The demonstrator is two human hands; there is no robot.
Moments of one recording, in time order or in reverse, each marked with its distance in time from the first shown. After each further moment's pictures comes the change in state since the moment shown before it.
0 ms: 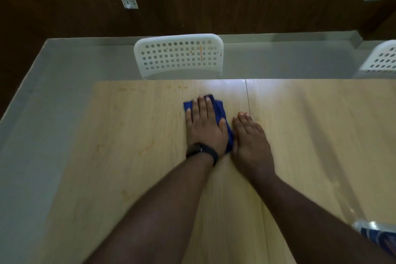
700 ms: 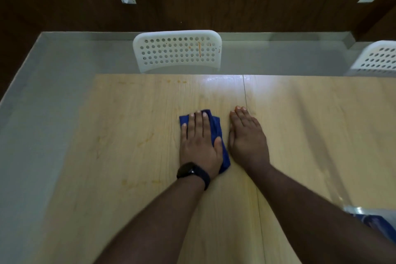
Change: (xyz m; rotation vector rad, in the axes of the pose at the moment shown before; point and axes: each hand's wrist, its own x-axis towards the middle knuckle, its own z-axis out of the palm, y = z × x) left_hand -0.072 -0.020 0.006 0.002 -0.027 0.043; right_hand 0.000 -0.002 -0.001 -0.053 0.026 -0.028
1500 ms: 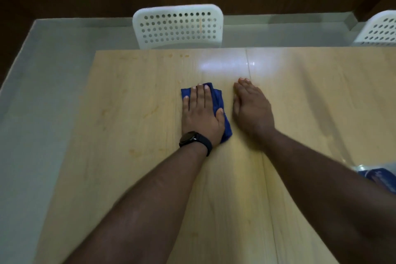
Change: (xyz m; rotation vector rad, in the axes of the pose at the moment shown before) left_hand -0.005 -0.013 0.006 0.031 0.061 0.030; right_hand -0.007 -0.008 -0.006 0.023 0.060 0.003
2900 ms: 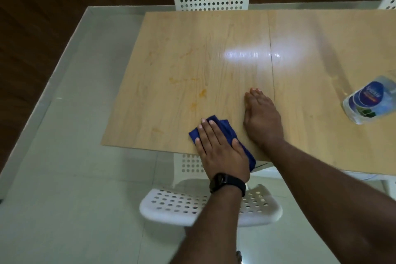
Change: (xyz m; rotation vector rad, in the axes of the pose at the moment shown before) left_hand -0.332 0.038 0.021 -0.128 0.008 -0.463; right_hand -0.243 -0.040 -0.001 0.059 -0.039 -0.039
